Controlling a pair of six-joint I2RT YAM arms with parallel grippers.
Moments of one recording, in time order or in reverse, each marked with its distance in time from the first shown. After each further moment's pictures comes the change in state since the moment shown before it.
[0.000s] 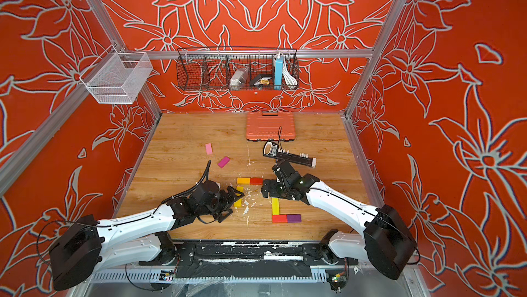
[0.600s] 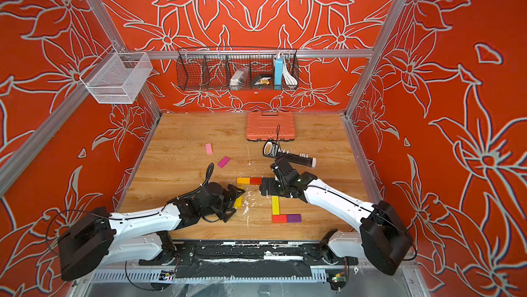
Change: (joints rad) left arm -0.035 0.107 -0.005 0.126 -0.074 -0.160; right arm 0.000 0.034 0.026 0.014 0.000 -0.005
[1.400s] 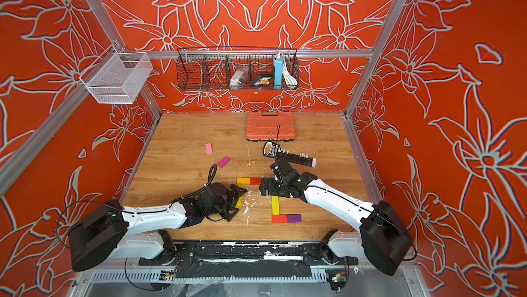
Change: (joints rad) left arm -0.005 0.093 0.000 0.106 -0.013 -0.028; right arm 0.000 0.000 0.000 0.002 0.000 -0.004
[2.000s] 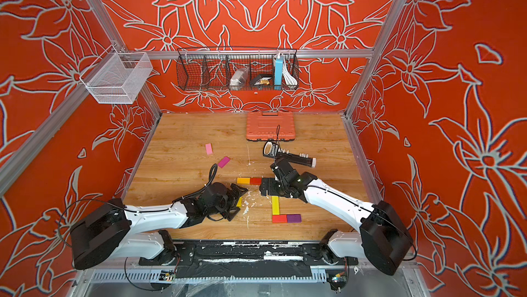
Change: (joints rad) left arm 0.000 0.018 0.000 0.031 -0.002 -0.004; right arm 0.000 0.000 0.000 0.000 0.000 0.000
